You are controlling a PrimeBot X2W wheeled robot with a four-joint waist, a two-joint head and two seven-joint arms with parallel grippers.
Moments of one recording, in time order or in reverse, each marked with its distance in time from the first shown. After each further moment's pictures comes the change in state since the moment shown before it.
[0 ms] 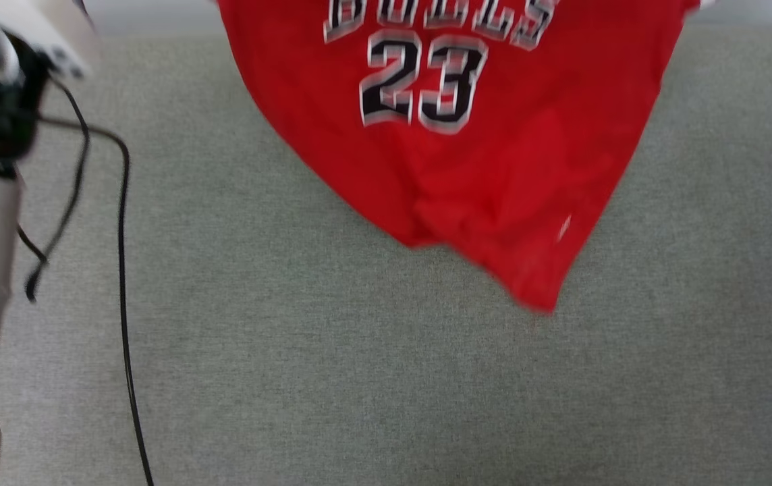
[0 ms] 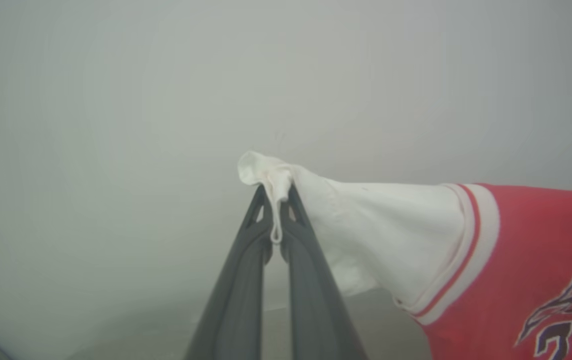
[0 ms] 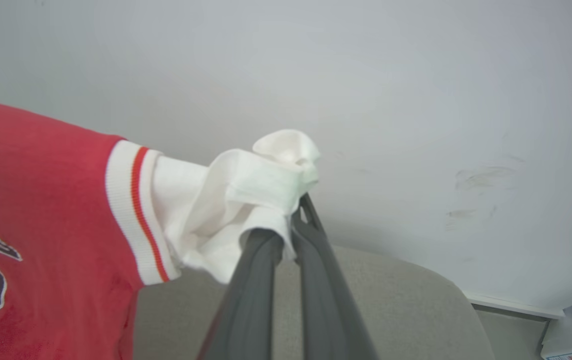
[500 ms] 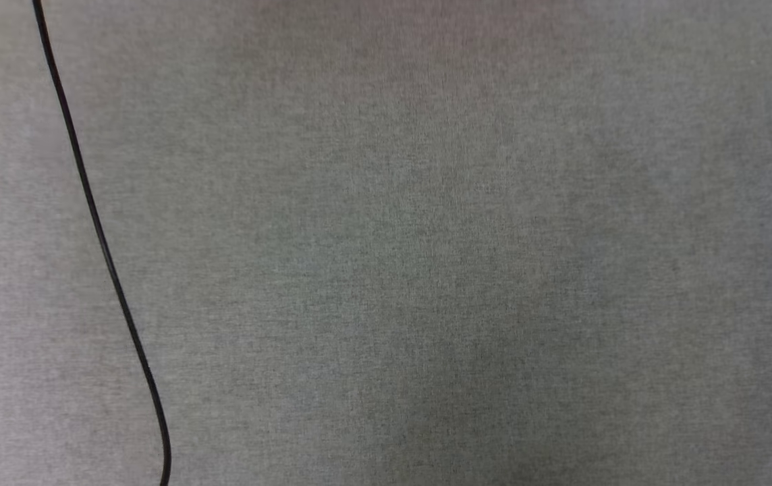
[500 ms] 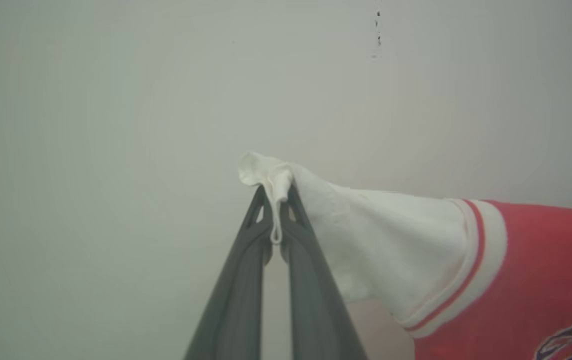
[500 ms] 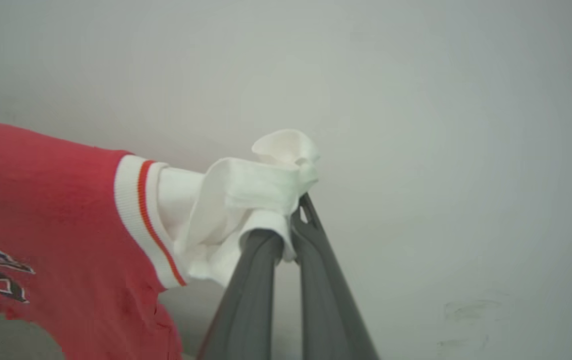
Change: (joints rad) left arm -0.470 -0.004 0.000 0.248 0.081 -0.038 -0.191; right arm -0.463 0.068 0.001 0.176 -0.121 0.000 -0.193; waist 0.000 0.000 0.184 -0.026
